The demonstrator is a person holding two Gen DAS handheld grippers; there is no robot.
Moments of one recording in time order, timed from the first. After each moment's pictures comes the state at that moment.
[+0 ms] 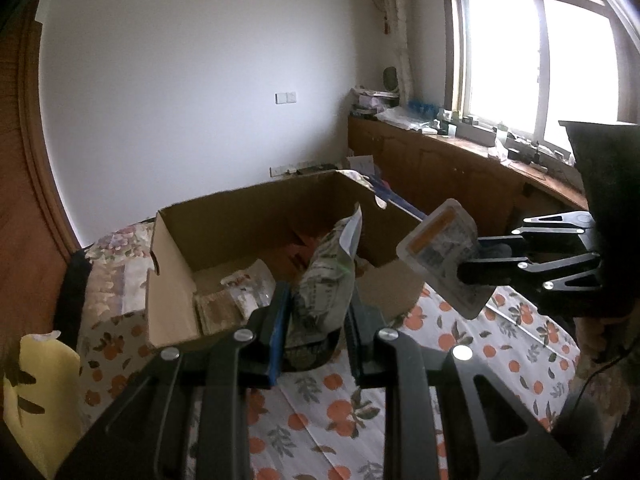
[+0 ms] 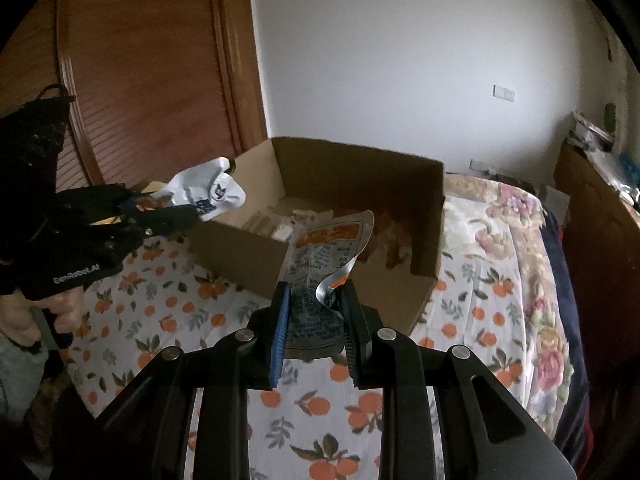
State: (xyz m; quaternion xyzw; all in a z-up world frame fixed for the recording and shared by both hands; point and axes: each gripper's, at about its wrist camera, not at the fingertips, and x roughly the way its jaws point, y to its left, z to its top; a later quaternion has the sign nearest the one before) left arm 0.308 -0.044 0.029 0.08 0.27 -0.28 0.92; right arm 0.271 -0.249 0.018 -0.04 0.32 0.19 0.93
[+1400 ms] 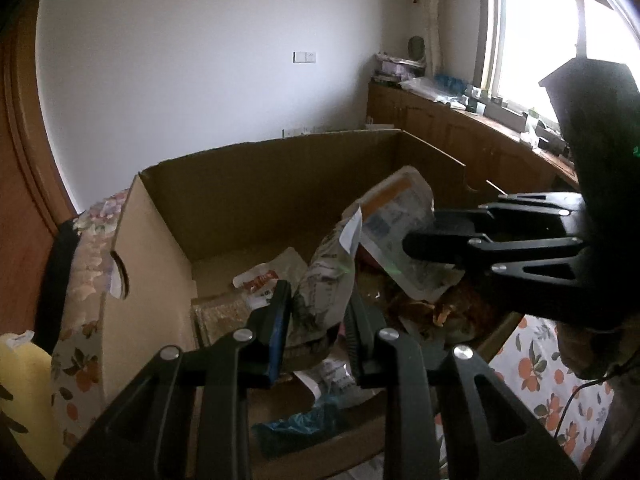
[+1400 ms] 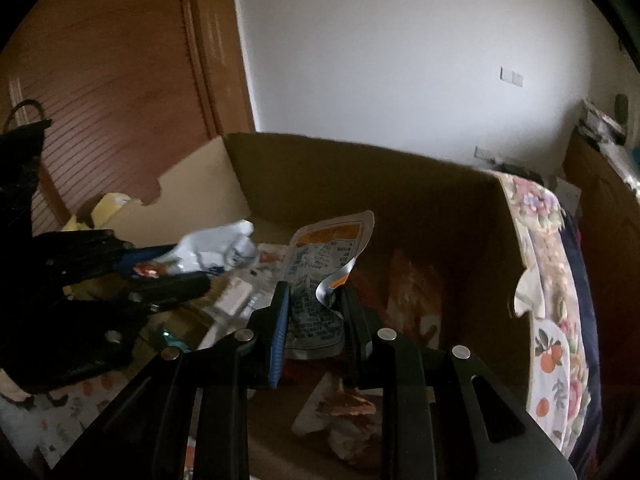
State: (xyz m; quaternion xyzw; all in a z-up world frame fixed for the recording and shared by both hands) left arm 0.432 -0.064 -0.035 0.07 0.34 -0.25 0.90; right arm 0.427 -0.219 -0.039 -0.03 0.36 0.17 0.92
